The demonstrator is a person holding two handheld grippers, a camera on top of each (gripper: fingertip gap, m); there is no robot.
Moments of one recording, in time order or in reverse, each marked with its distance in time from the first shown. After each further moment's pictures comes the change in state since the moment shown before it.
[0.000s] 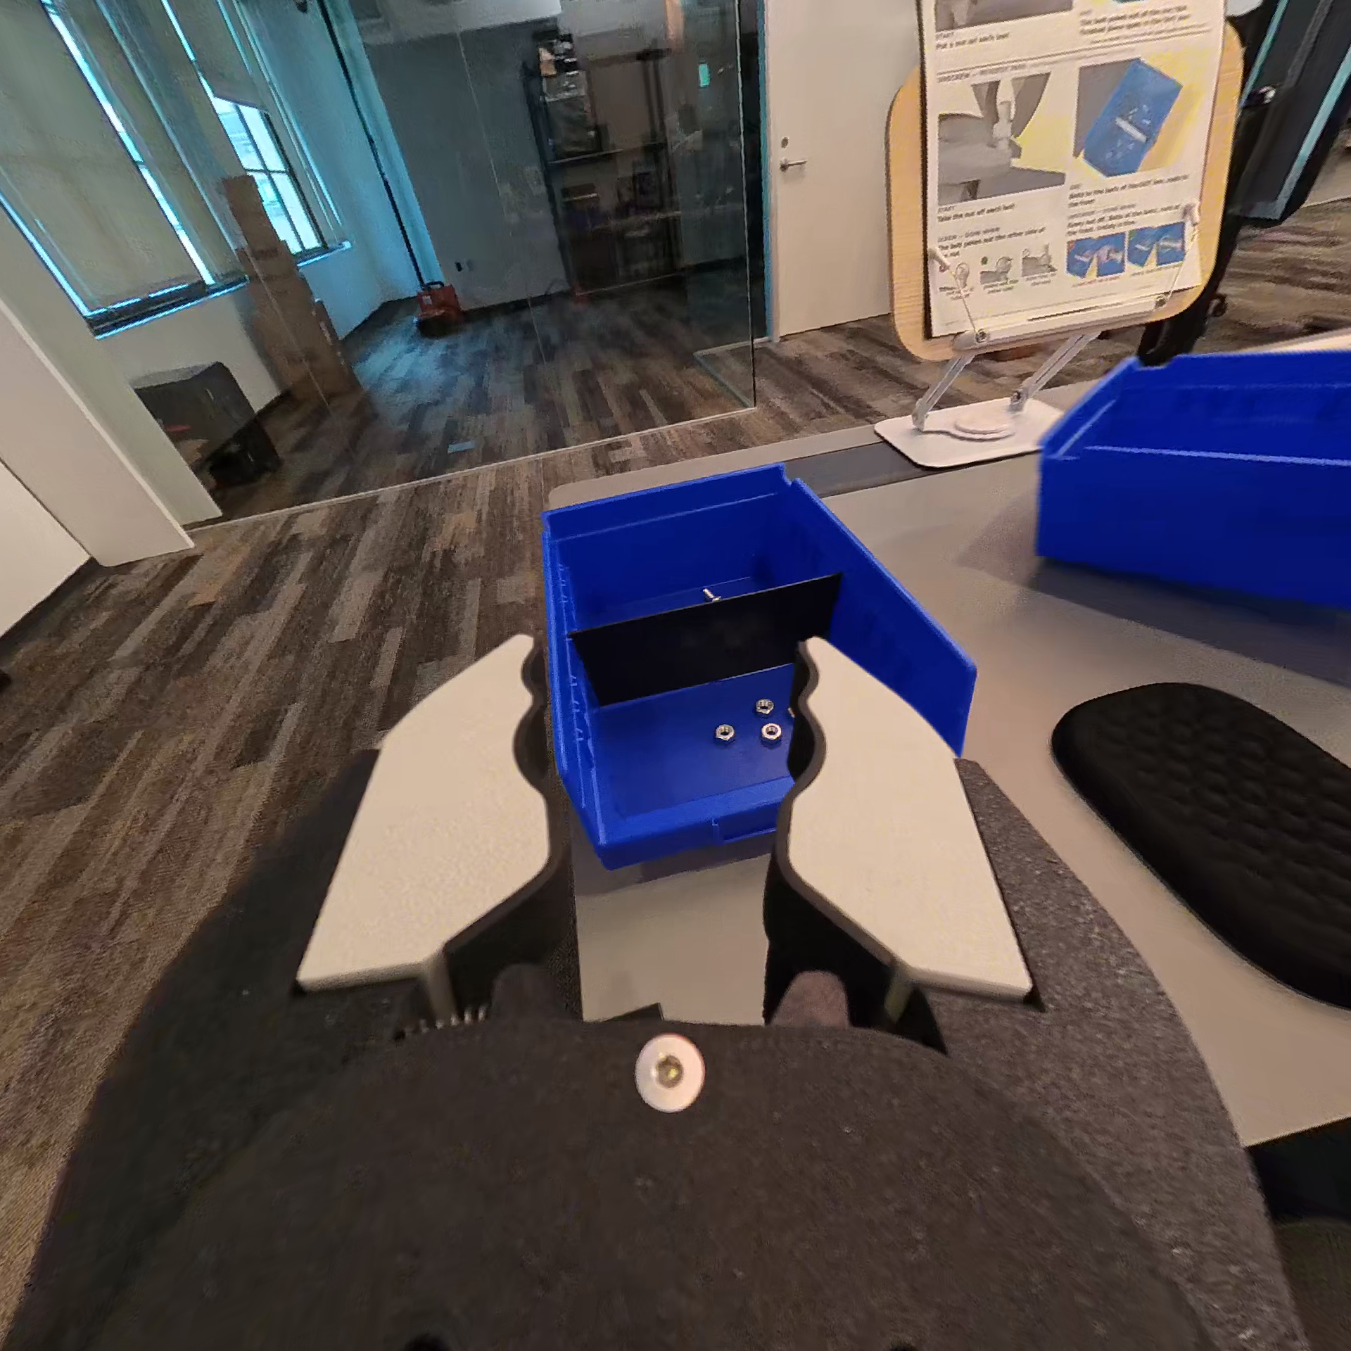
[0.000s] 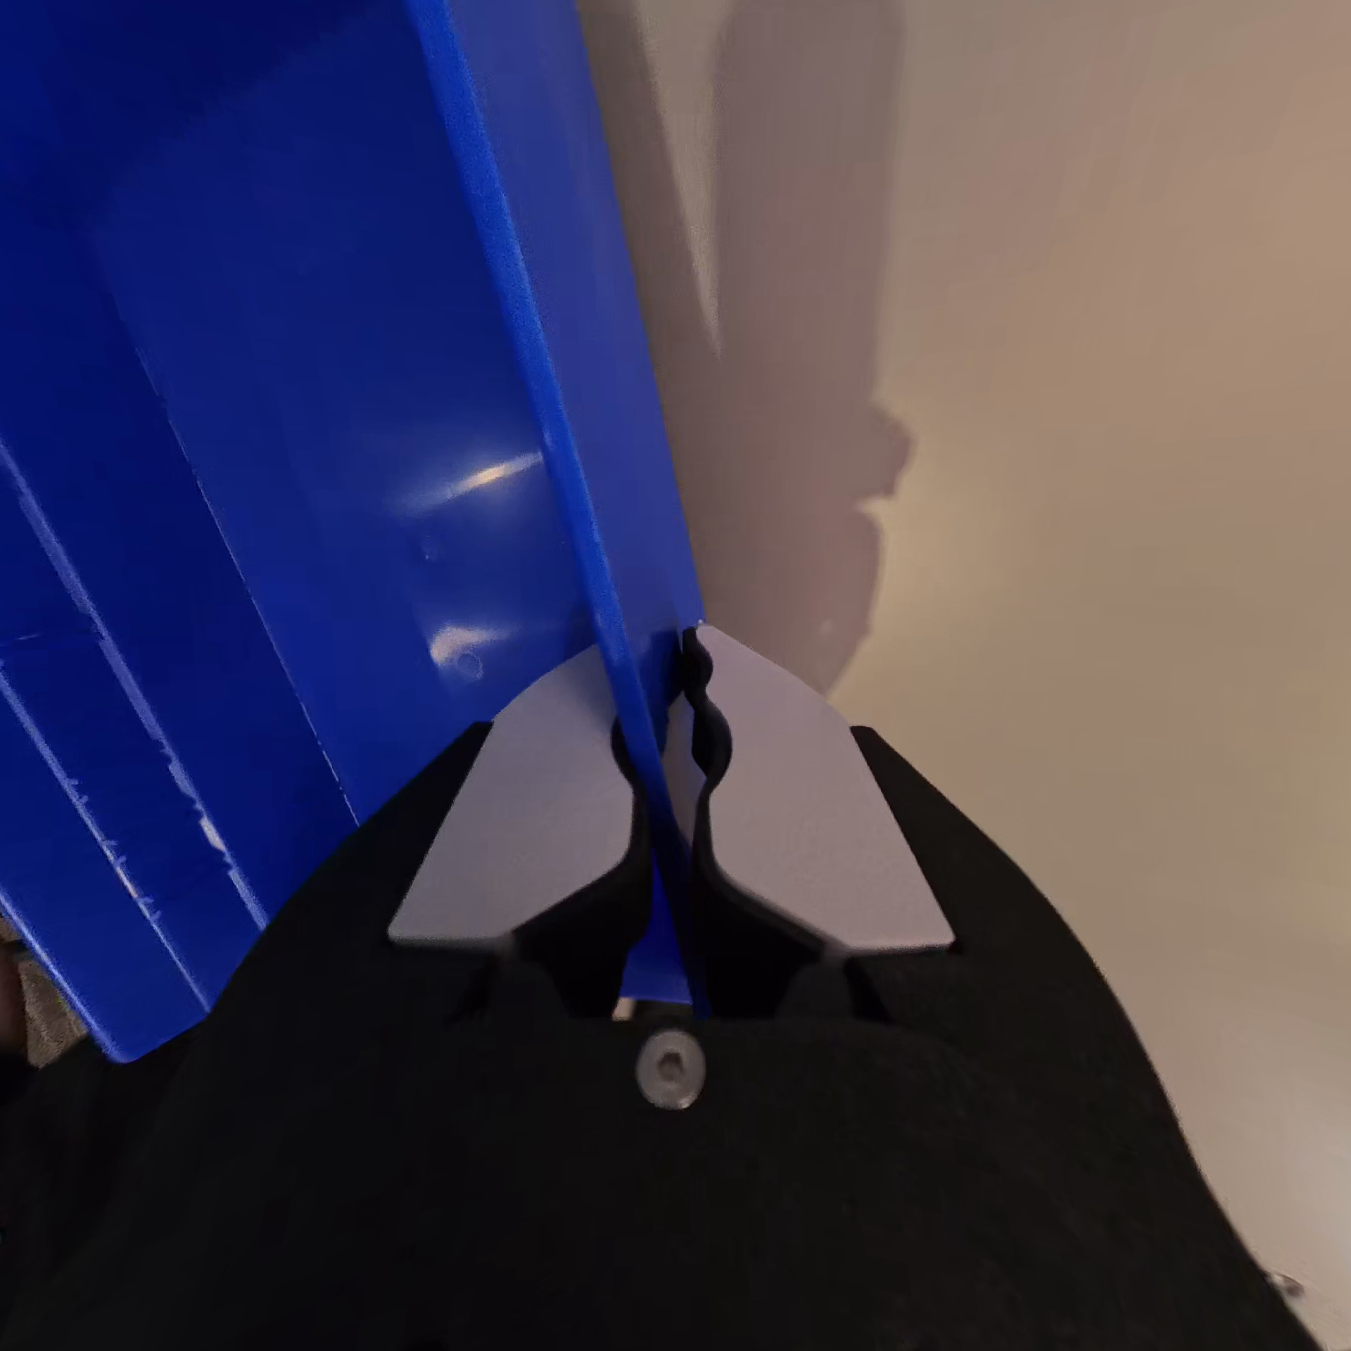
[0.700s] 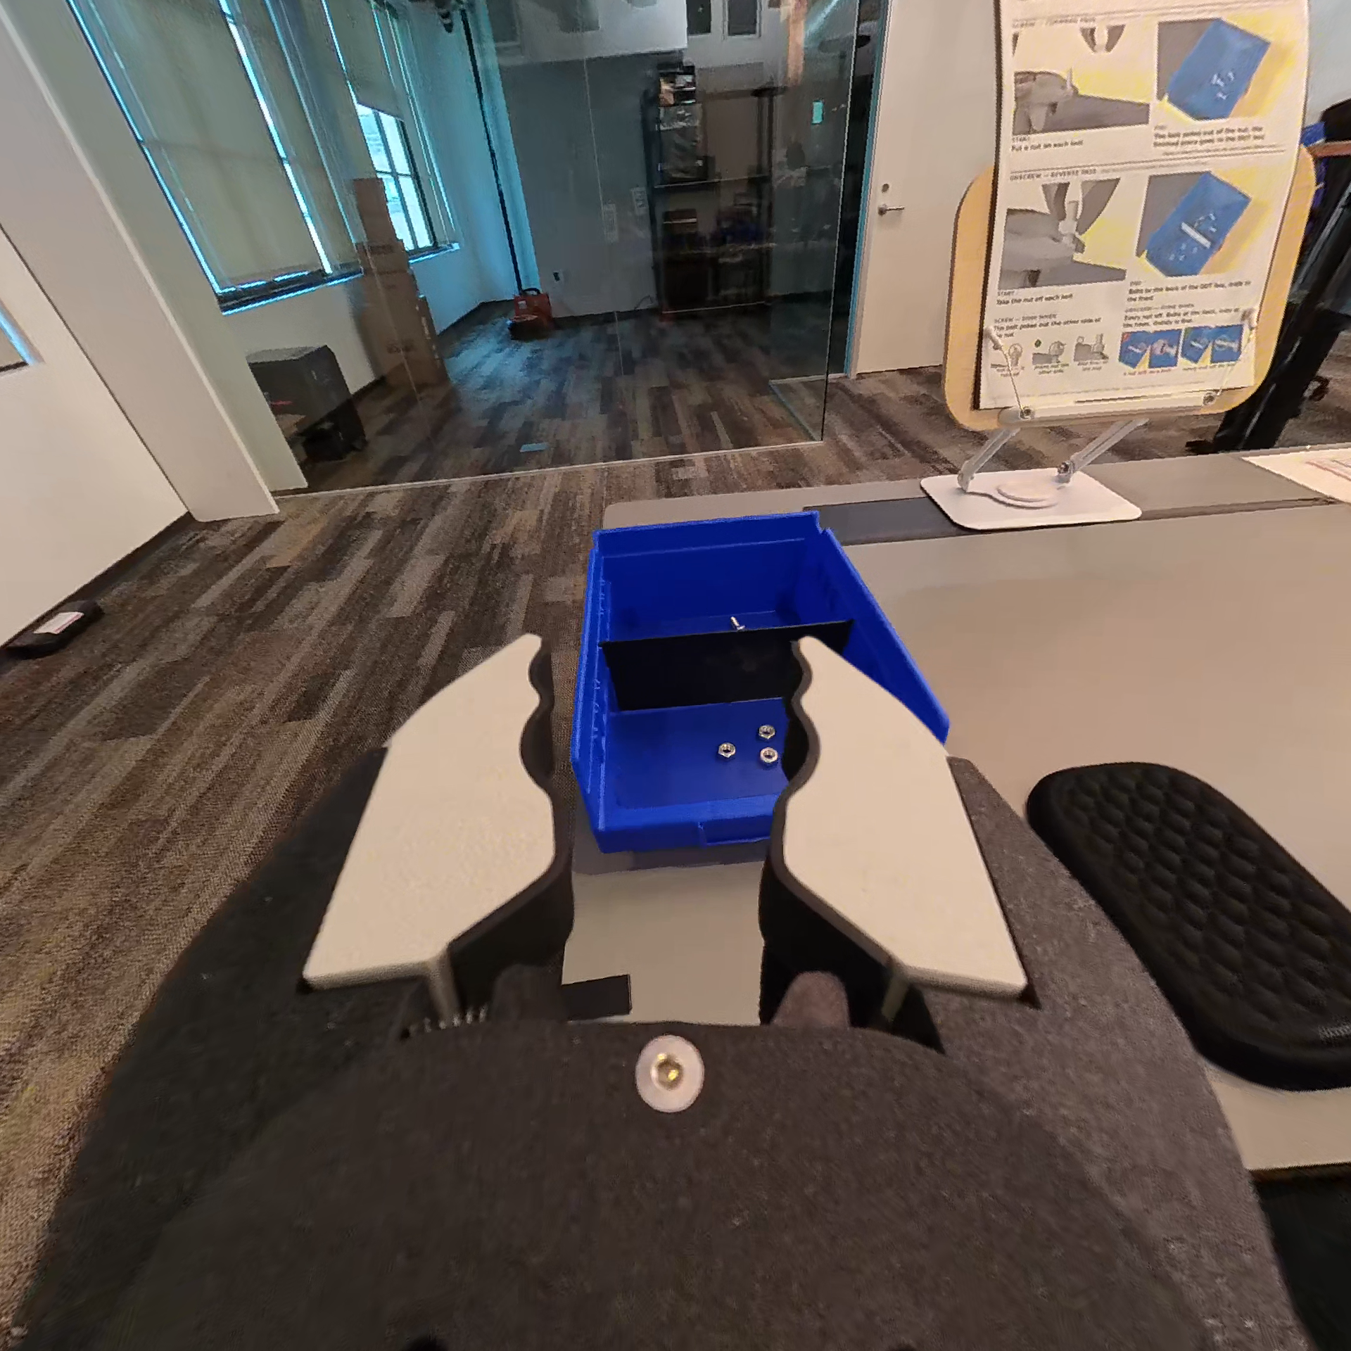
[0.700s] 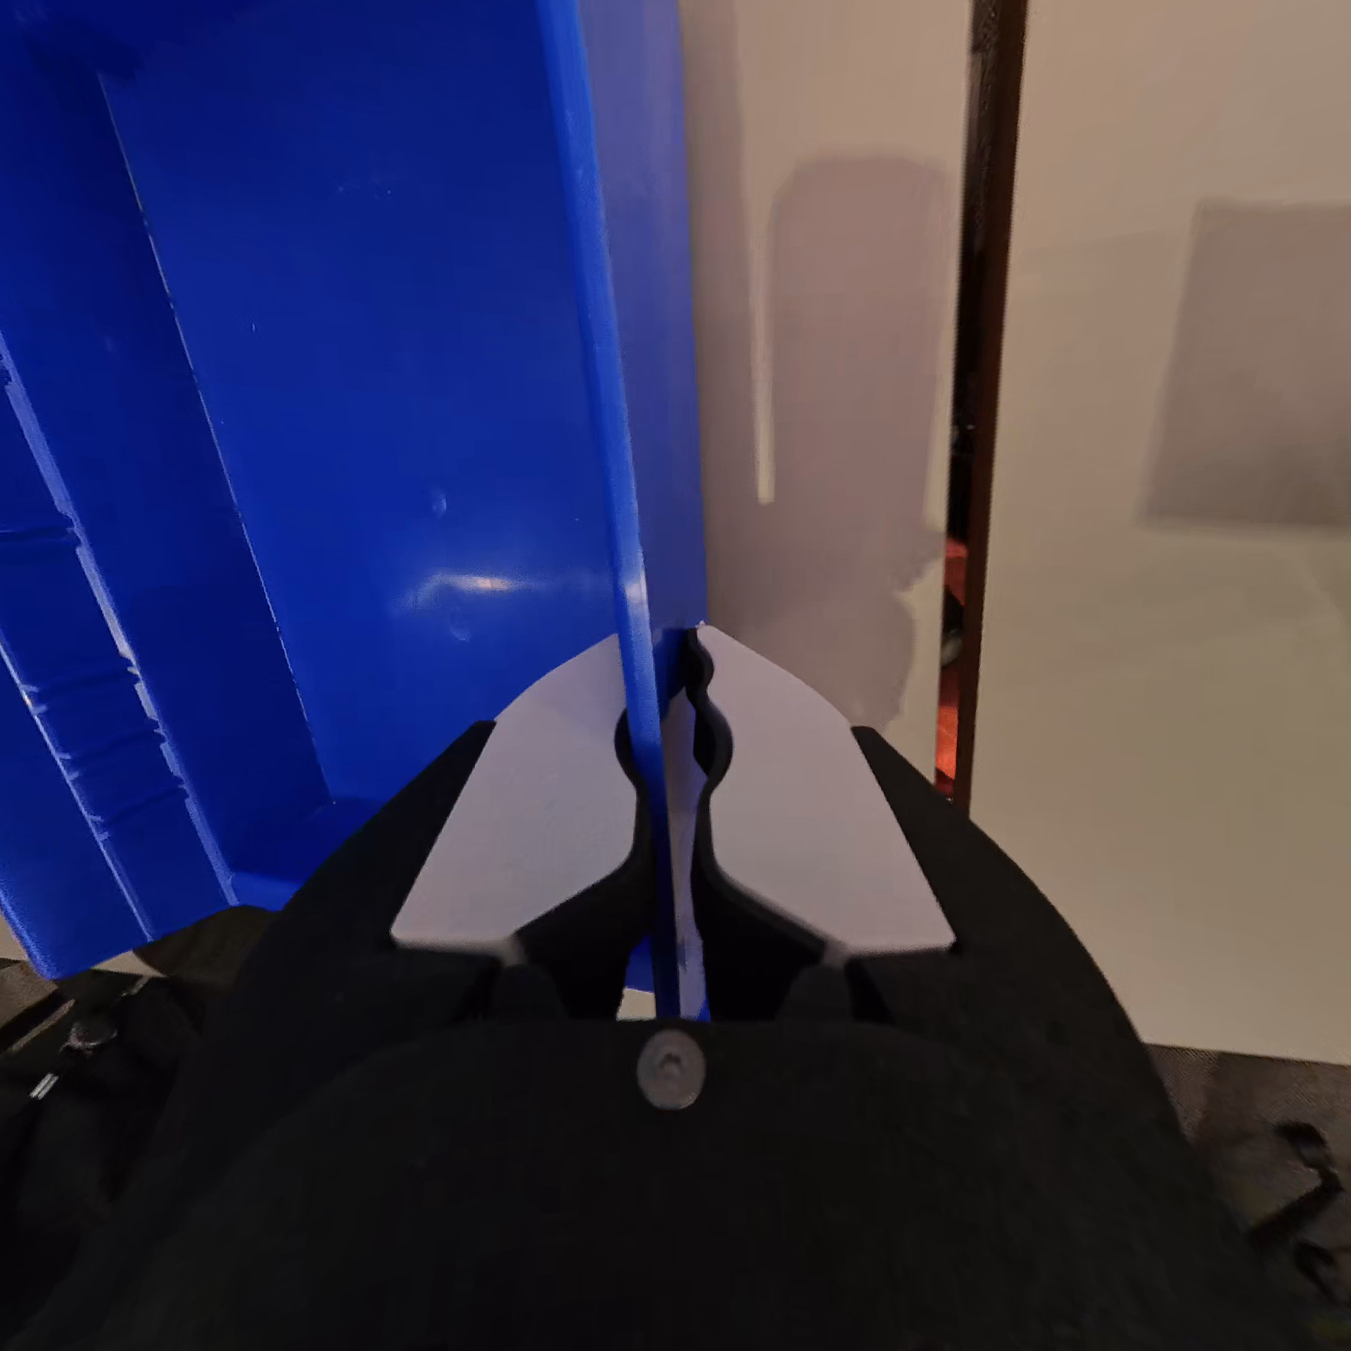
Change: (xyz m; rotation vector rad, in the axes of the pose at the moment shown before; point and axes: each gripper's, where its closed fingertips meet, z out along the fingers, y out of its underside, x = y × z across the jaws) left arm 0.007 -0.030 -0.034 0.027 -0.126 -0.075; right arm 0.398 0.228 -0.105 0.177 0.078 0.465
